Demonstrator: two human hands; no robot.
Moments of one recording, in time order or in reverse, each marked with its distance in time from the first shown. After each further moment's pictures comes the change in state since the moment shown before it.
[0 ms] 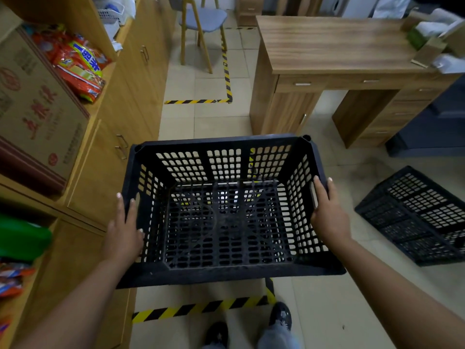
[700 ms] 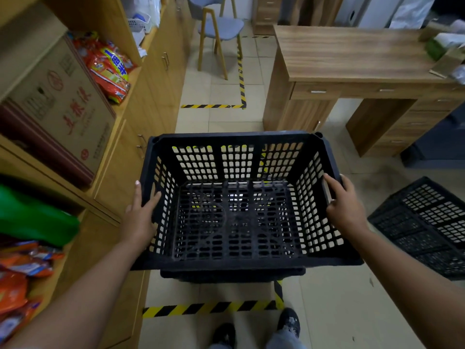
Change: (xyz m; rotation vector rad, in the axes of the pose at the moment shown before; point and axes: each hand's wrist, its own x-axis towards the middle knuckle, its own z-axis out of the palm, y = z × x) left_hand 0.002 -0.010 -0.030 -0.096 -0.016 0.007; right_hand 0.007 -0.018 -0.024 0.173 0.018 -0.020
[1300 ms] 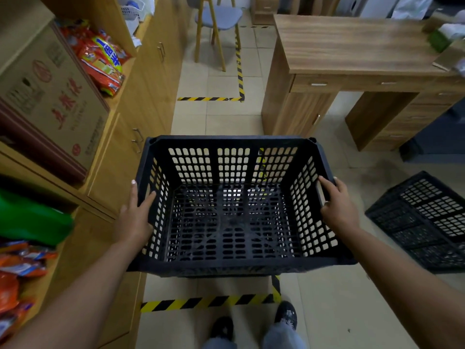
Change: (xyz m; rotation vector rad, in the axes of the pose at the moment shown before) left_hand 0.007 -0.006 0.009 0.083 0.002 -0.024; right_hand 0.007 0.006 0.023 -0.032 -0.041 0.045
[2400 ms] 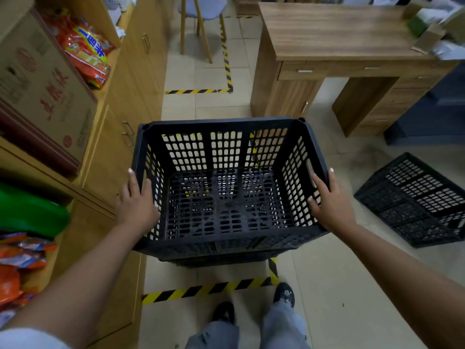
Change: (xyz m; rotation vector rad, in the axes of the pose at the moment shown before) left_hand -0.012 0.011 -0.008 0.286 -0.092 0.071; right_hand -0.055 0.014 0.007 -0.214 0.020 -0.115
